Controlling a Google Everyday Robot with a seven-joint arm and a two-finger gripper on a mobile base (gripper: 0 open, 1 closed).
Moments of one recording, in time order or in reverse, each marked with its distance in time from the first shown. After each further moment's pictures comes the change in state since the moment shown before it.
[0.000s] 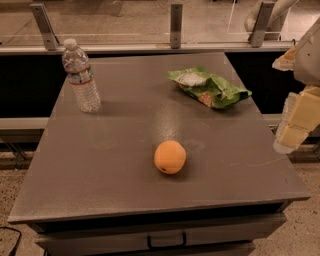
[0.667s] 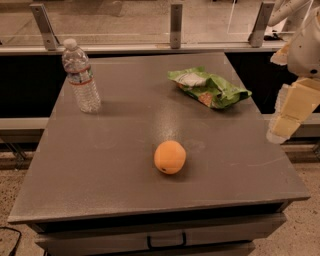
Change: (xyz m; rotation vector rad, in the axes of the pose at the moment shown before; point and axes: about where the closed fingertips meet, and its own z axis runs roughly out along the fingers) arm -0.005 -0.017 0.004 0.012 0.007 0.031
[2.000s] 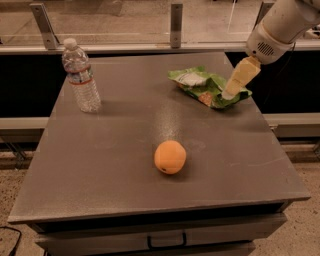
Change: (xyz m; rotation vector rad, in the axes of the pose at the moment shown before) arm -0.028 -0.149 0.109 0.018 -0.123 0.261
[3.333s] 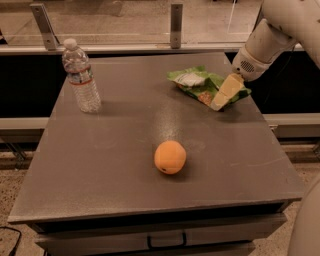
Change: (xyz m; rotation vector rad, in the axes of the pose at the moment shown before) arm 0.007 0.000 0.074 -0.117 0.043 0.103
